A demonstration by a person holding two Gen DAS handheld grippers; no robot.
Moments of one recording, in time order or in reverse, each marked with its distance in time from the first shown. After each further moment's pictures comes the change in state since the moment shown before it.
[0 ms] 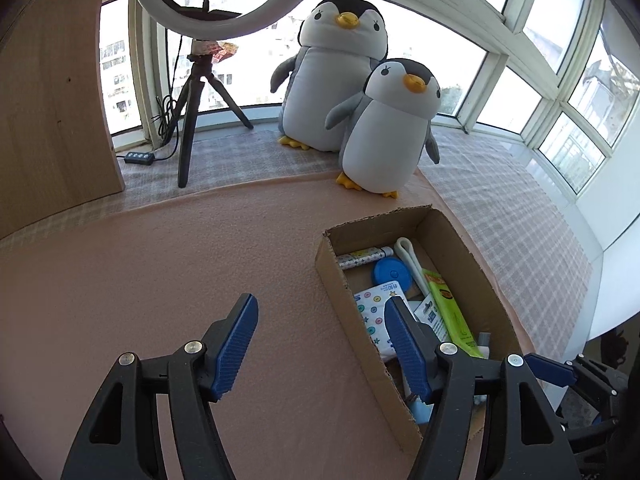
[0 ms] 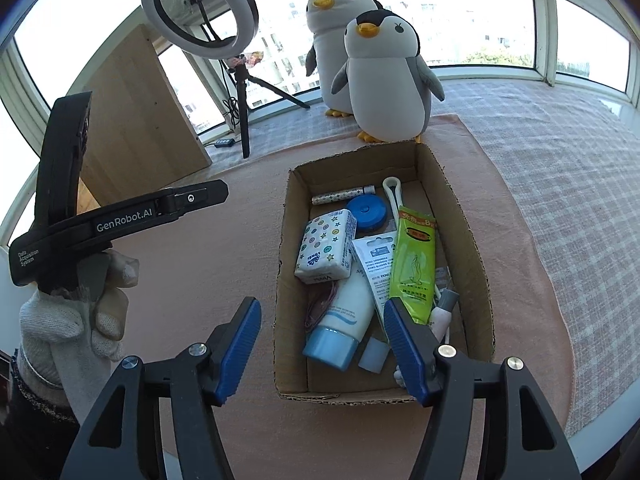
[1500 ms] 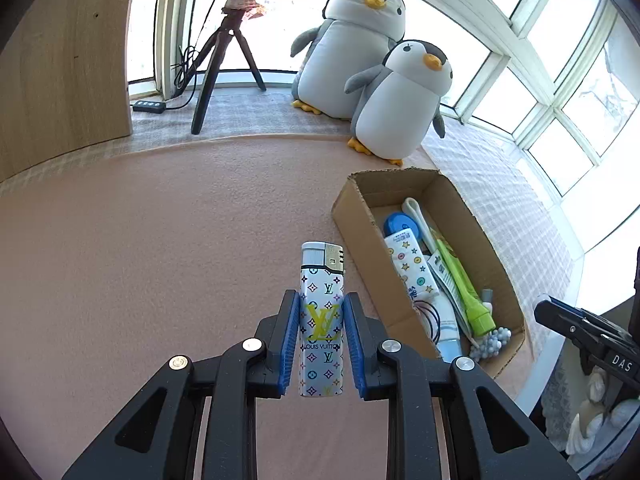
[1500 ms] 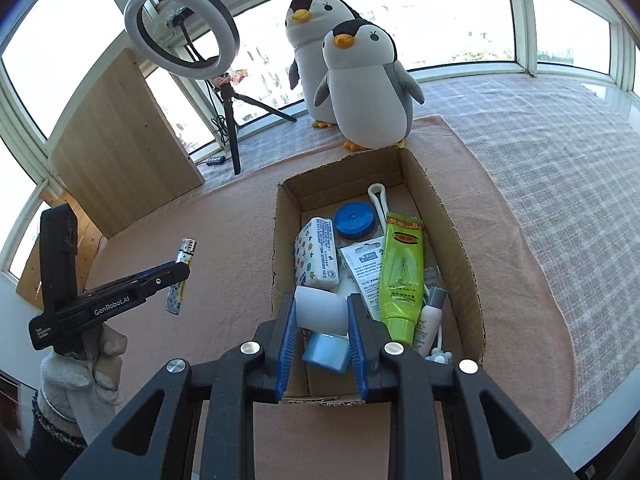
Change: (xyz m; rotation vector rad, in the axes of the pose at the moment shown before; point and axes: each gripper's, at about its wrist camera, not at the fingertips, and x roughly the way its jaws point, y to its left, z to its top) left arm -0.001 0.036 -0.039 -0.044 0.063 -0.104; right arm -0.009 -0.020 0.000 0.074 -0.039 -0.005
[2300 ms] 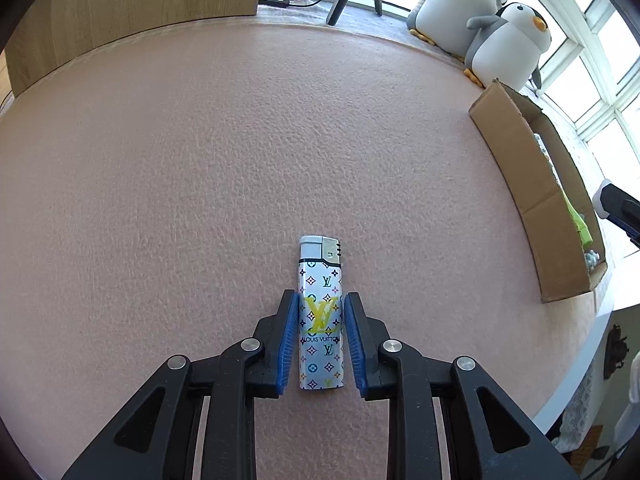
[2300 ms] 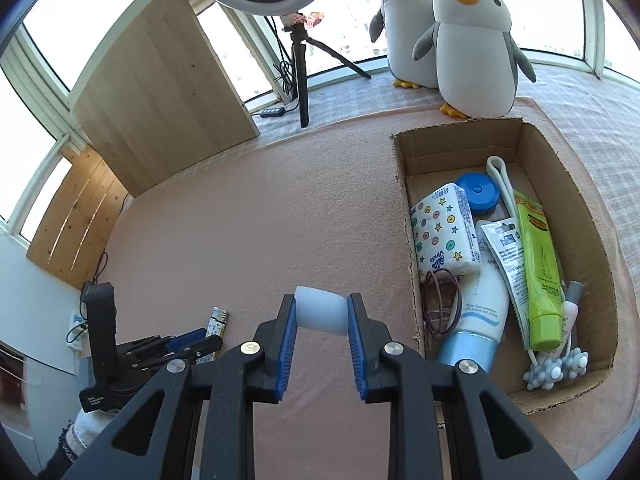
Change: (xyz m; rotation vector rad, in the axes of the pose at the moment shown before) left arm -0.016 0.135 -0.129 -0.145 0.164 0.163; right arm 0.060 0.097 -0.009 -0.085 0.110 0.096
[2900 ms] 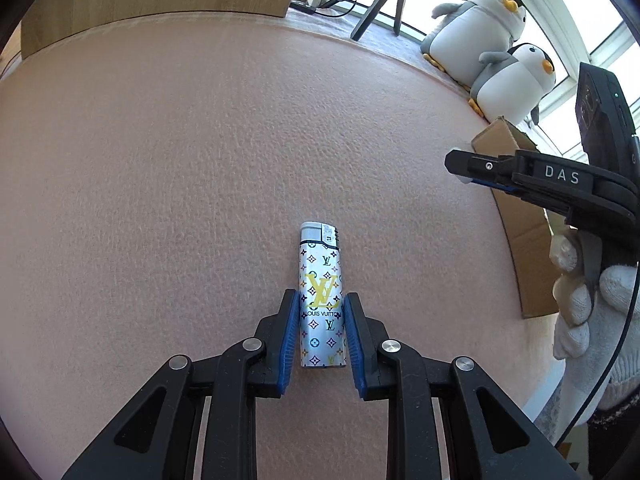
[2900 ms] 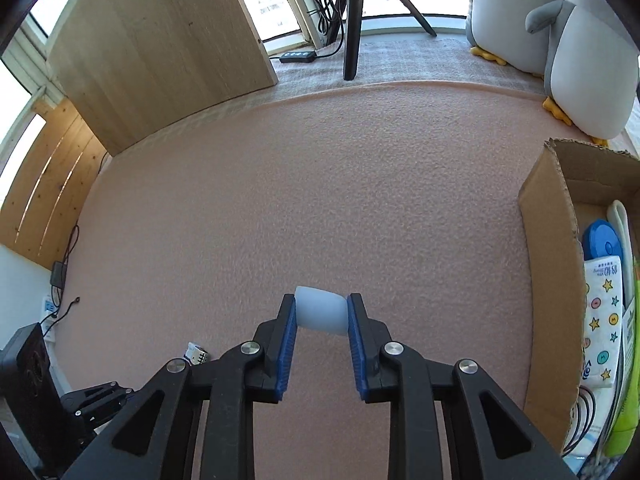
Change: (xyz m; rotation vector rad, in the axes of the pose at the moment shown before) left arm -0.017 0.035 -0.008 -0.104 -0.022 -0.108; right arm 0.126 0.058 0.035 -0.096 0.161 -0.026
